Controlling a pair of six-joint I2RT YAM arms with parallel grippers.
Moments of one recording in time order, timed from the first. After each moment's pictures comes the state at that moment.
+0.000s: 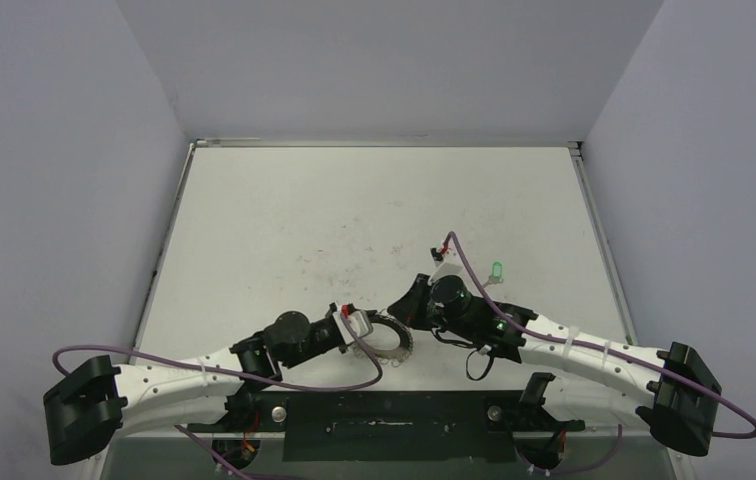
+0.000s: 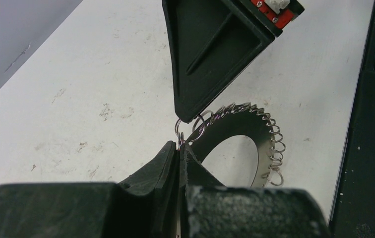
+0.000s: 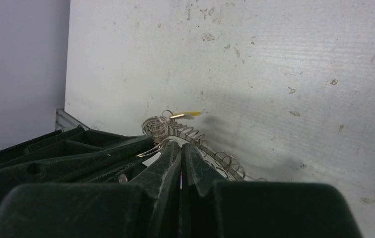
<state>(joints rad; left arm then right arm) -1.11 0.91 0.25 0.53 -0.05 0.25 1.00 1.06 0.62 -0.15 0.16 0.97</state>
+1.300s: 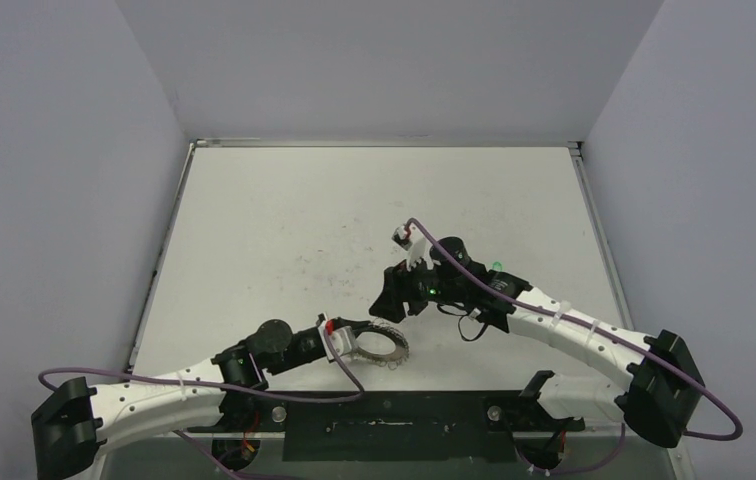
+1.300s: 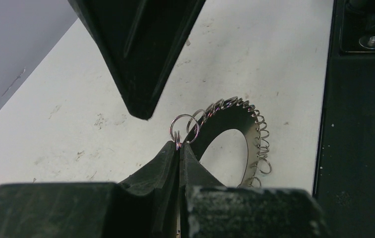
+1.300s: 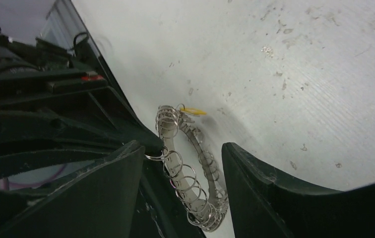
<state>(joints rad) -1.11 0.71 0.18 0.44 0.04 0.30 0.84 1.16 0.77 -0.14 -0.34 0.45</state>
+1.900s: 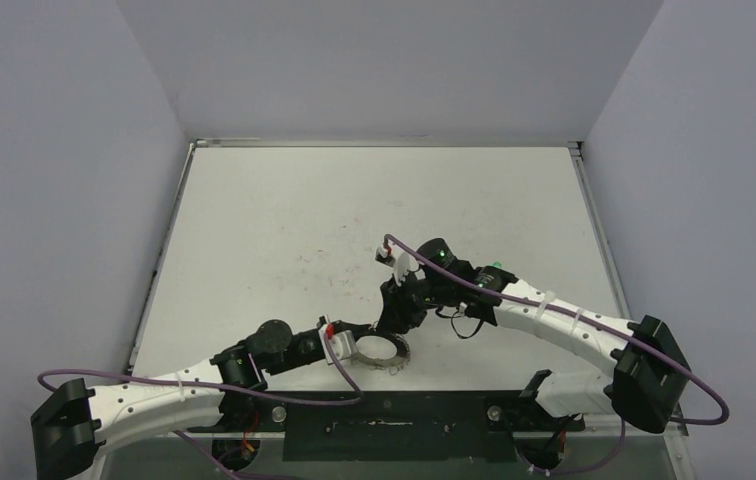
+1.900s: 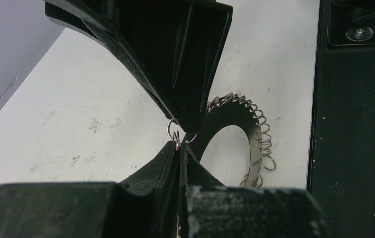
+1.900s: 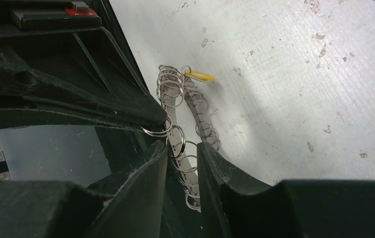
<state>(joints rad) -1.11 0.69 0.18 0.41 0.09 0.32 0.86 1.27 0.86 -0.34 -0.51 0.23</state>
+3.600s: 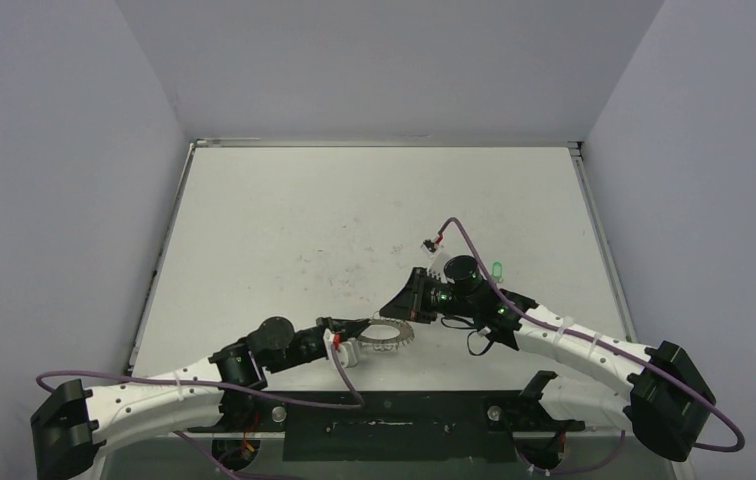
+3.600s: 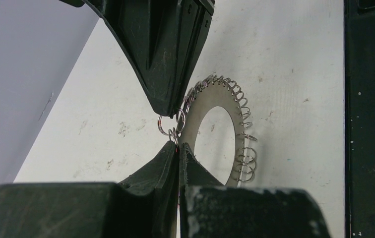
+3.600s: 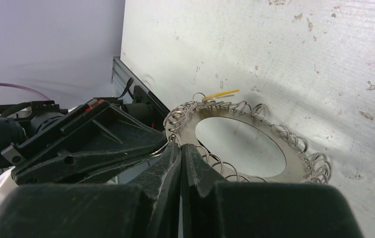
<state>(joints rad) -1.10 0.69 0.21 0.34 0.09 0.51 0.80 1.11 0.58 0.03 -0.35 0.97</state>
